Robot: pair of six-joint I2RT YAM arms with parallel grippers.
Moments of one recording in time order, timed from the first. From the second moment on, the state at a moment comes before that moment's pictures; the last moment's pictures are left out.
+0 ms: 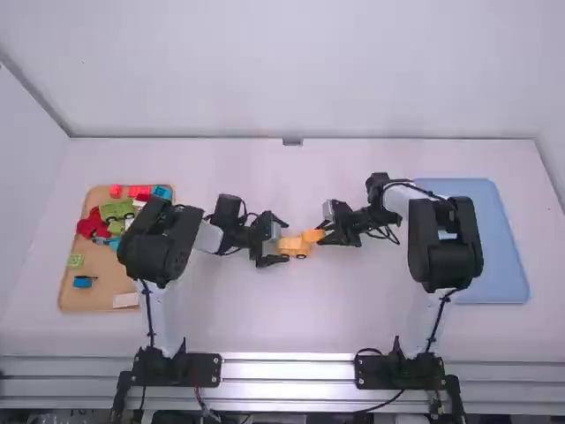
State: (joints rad) left arm -0.23 2.08 0.81 0.40 1.05 0.93; right arm 0.10 2.05 1.21 -0.89 -1.08 -1.69
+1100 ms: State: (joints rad) left arm -0.26 2.13 0.82 0.43 1.01 0.94; right arm 0.11 1.93 1.21 -0.75 -1.05 -1.44
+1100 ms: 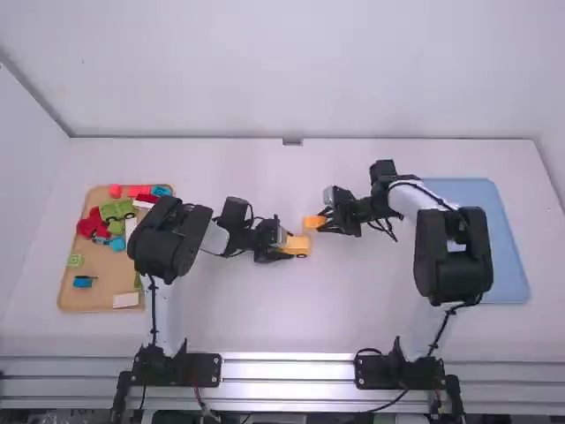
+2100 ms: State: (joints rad) left arm -0.26 2.13 0.82 0.43 1.01 0.94; right arm 0.22 1.97 0.87 0.06 -1.12 -1.00
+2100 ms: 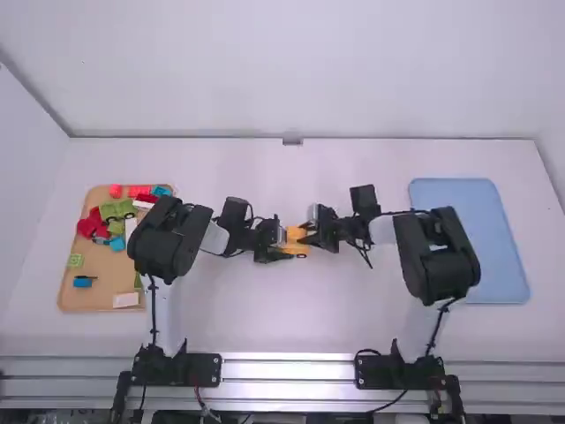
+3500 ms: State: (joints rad) left arm -0.26 2.13 0.82 0.43 1.01 0.91; right arm 0.26 2.04 0.96 -0.17 -1.08 -1.11
